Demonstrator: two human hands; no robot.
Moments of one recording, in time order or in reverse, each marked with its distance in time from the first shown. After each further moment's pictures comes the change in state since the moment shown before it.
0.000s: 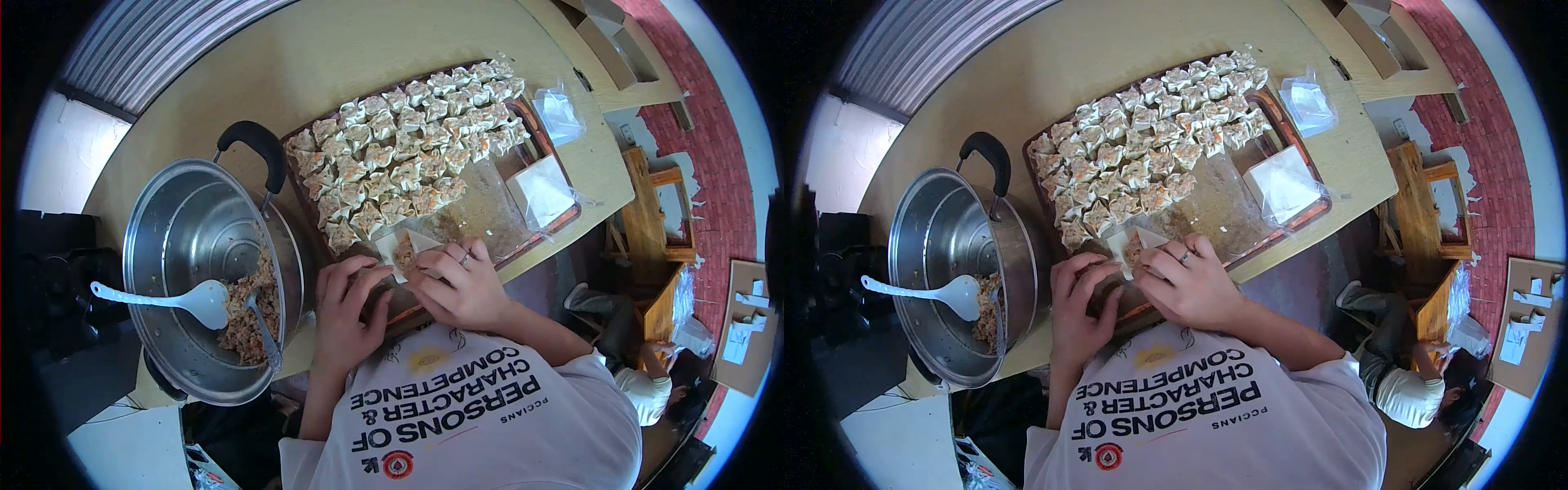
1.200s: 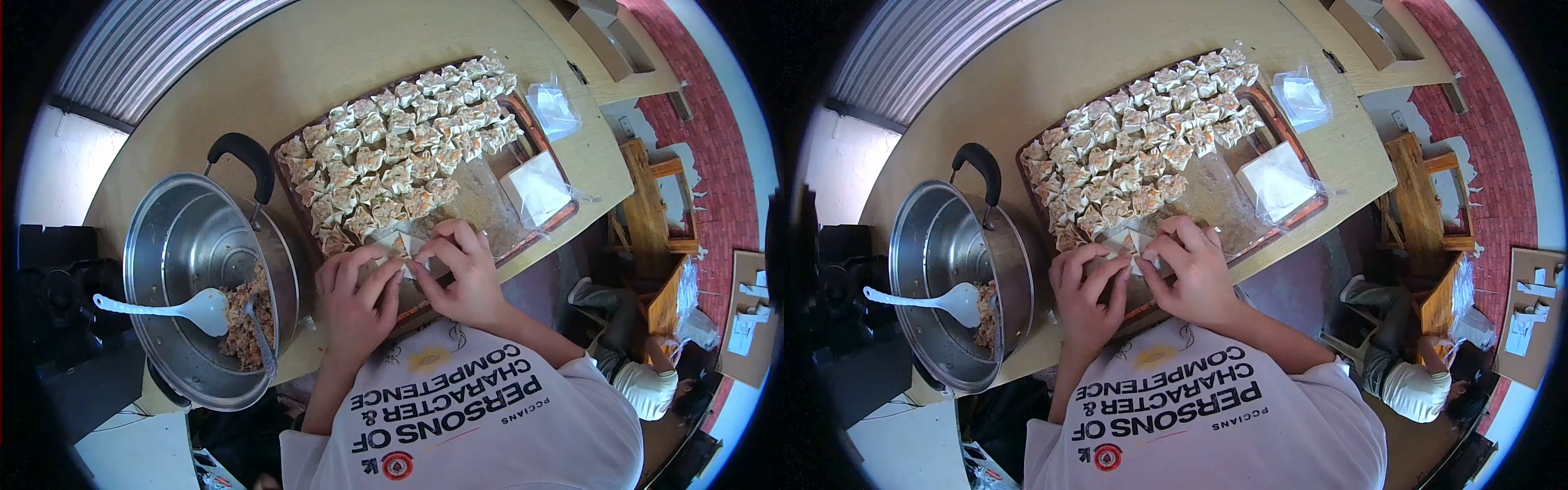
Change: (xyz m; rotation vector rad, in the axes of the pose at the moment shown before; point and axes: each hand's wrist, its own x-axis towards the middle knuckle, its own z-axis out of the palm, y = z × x) left_hand 0.016 0.004 0.023 0.153 0.117 0.041; right_hand 0.005 -0.002 0.006 0.234 0.144 0.450
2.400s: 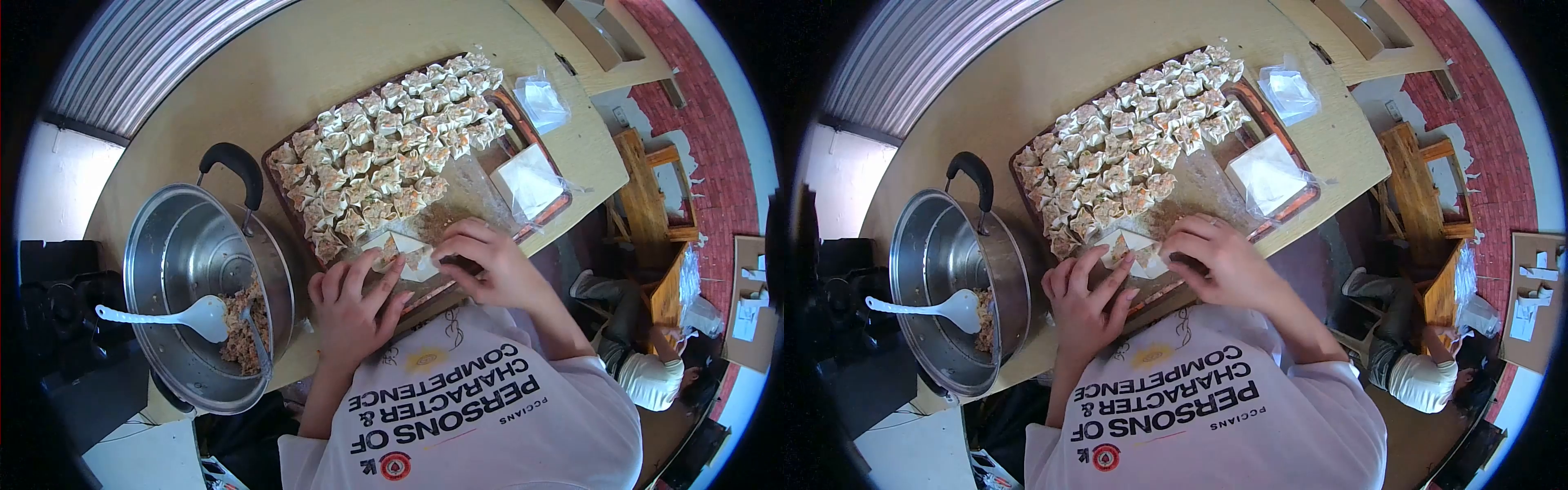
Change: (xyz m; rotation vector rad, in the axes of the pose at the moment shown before) left_hand -0.011 -0.002 -0.008 0.323 -0.163 0.164; right_hand 0.007 0.029 -0.053 0.232 -0.279 -0.017
